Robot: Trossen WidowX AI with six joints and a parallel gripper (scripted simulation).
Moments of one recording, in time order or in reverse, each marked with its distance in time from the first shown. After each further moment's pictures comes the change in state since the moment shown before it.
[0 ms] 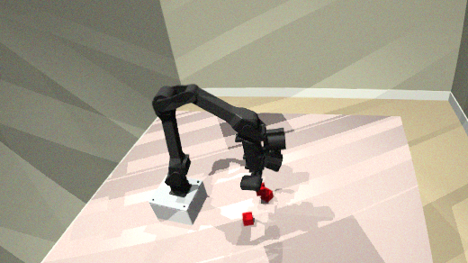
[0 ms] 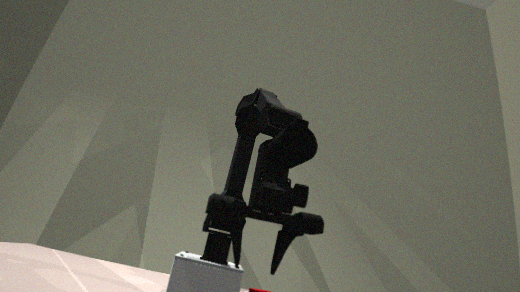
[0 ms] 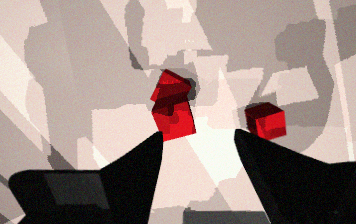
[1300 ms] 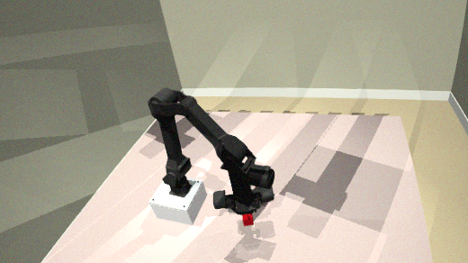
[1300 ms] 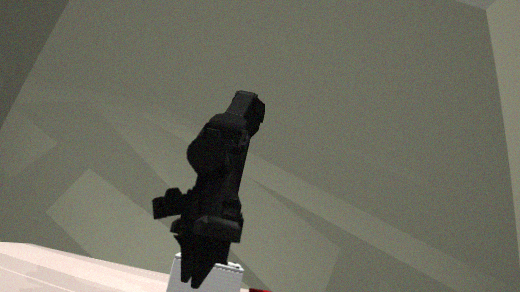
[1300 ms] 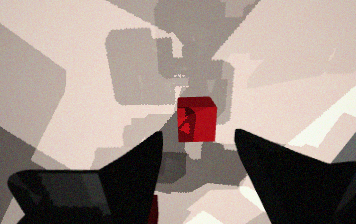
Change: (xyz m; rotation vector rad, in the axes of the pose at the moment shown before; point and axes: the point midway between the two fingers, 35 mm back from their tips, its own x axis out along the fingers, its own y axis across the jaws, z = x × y) arm 0.039 -0.094 -0.026 1.262 -0.008 -0.009
